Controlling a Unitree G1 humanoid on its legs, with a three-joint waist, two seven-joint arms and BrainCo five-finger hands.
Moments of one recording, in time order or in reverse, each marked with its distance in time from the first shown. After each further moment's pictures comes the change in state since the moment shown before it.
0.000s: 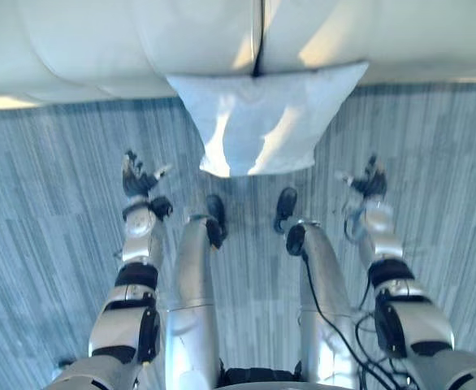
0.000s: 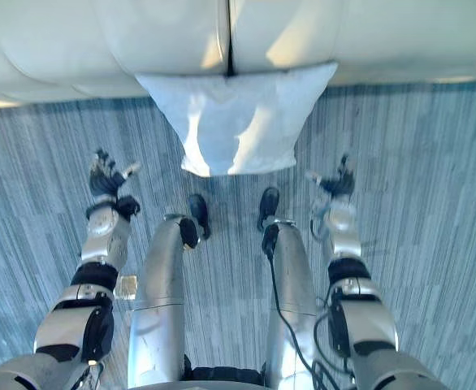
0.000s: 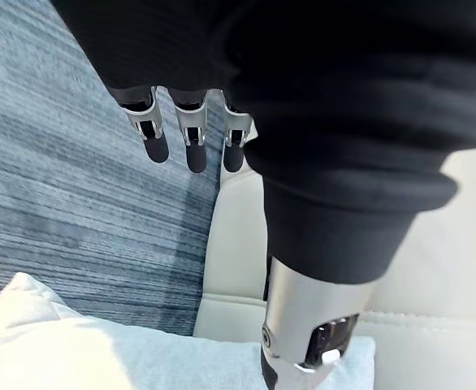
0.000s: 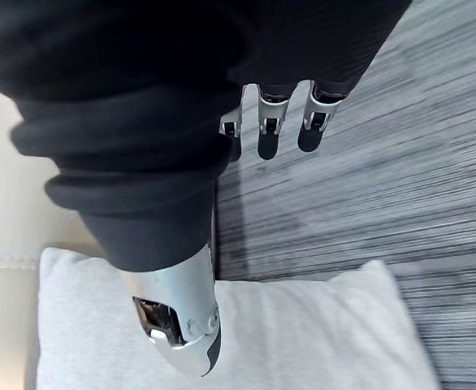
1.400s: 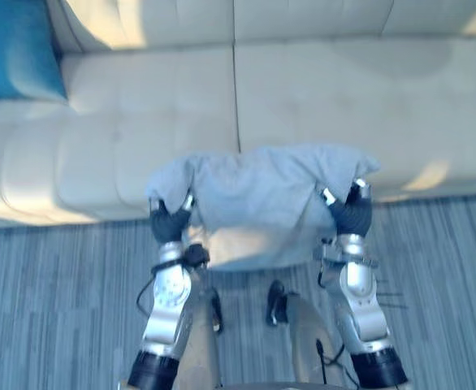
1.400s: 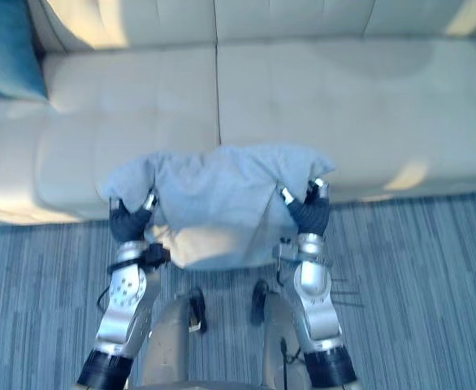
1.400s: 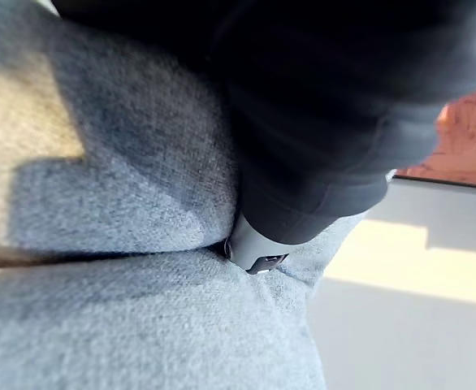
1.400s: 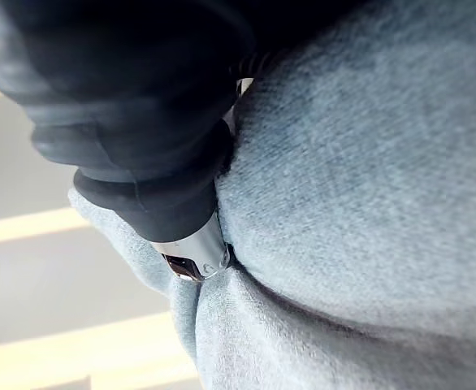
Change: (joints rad) left arm 0.918 -0.182 -0.340 -0.822 0.150 -0.069 0.100; right arm 0.973 0.251 0.330 -0.955 -0.070 -0.117 0.080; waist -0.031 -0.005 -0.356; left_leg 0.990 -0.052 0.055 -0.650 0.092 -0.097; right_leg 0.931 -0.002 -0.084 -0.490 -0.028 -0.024
